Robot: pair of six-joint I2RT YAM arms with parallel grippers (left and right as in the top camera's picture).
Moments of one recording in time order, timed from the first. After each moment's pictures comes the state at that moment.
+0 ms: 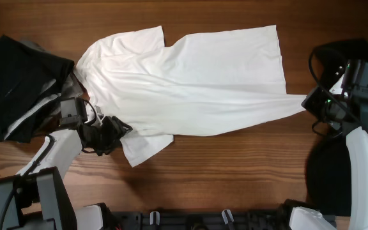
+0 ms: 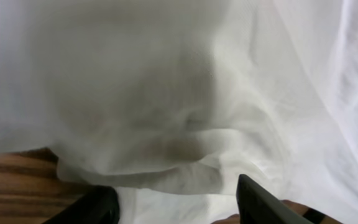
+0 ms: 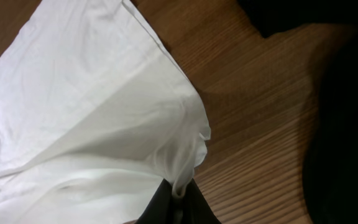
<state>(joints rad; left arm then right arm) 0.19 1.52 0.62 -0.48 0.54 -0.54 -0.23 1.25 1.14 -0.98 -0.09 0.44</state>
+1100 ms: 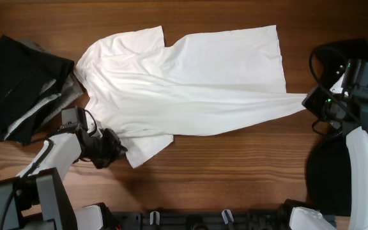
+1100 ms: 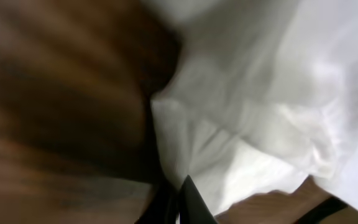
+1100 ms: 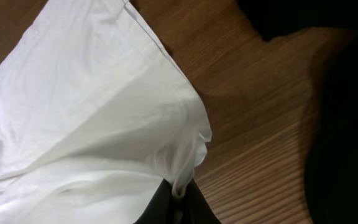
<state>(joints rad) 0.22 1.50 0.59 -0.67 0.51 -0.53 -0.23 1.25 1.13 -0.97 -0.09 0.44</state>
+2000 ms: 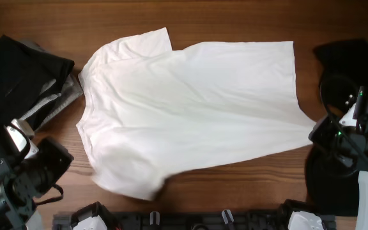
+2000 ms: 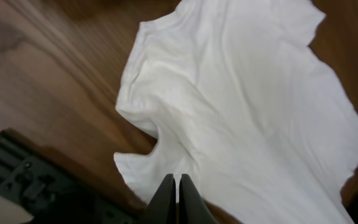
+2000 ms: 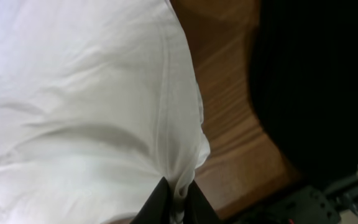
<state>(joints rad) 0.45 0.90 1.36 -1.60 0.20 -0.41 -0.23 1.03 1.27 -1.45 -0.06 0.46</state>
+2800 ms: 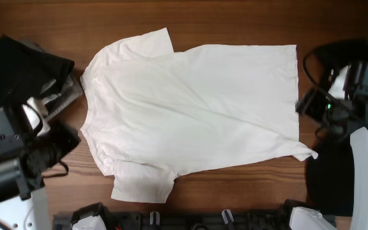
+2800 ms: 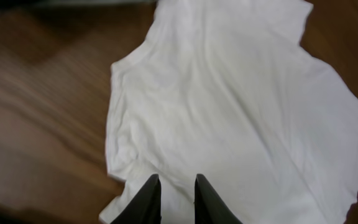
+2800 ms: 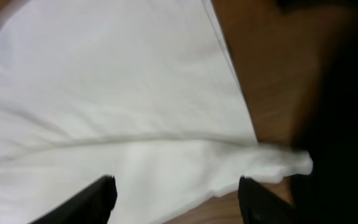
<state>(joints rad) 0.33 0.96 1.19 -1.30 0.23 -0.36 -0.23 1.25 1.20 -1.10 -0.17 0.27</state>
